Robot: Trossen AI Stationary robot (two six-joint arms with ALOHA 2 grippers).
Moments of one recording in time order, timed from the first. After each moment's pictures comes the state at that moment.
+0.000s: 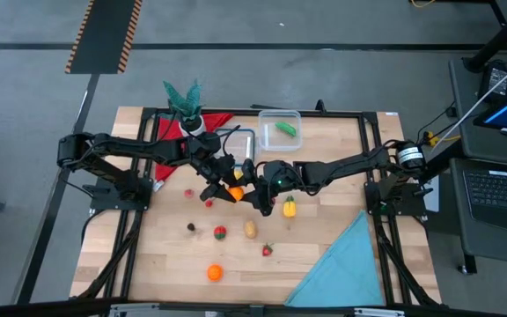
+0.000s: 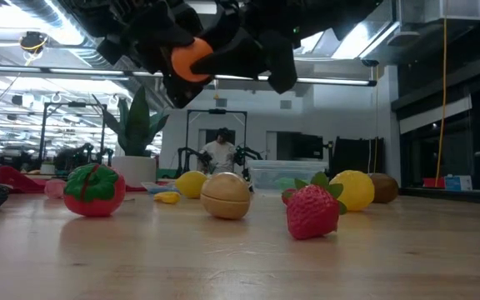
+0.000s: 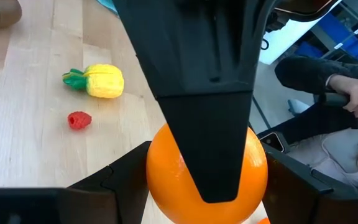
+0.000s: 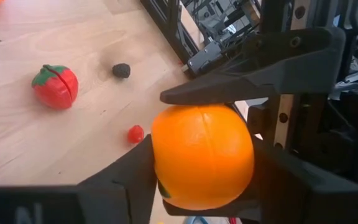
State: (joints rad) left arm 0.23 1.37 0.77 0.04 0.73 -0.18; right arm 0.08 1.79 1.18 0.19 -0.02 -0.93
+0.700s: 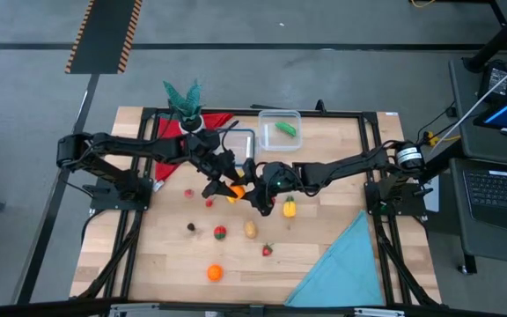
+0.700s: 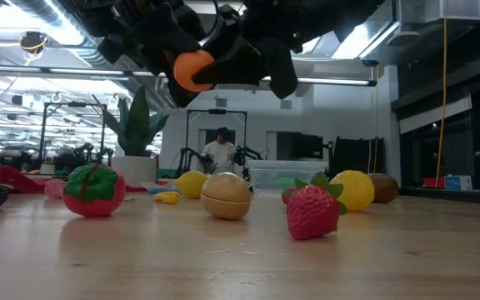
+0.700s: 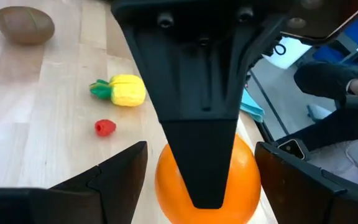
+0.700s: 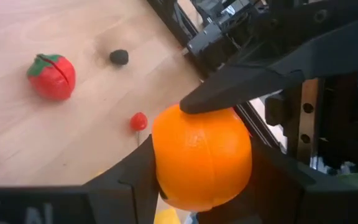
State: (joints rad) left arm 0.26 1.36 0.77 0.03 0.68 -0.14; right arm 0.08 1.79 1.17 0.19 0.05 -0.86
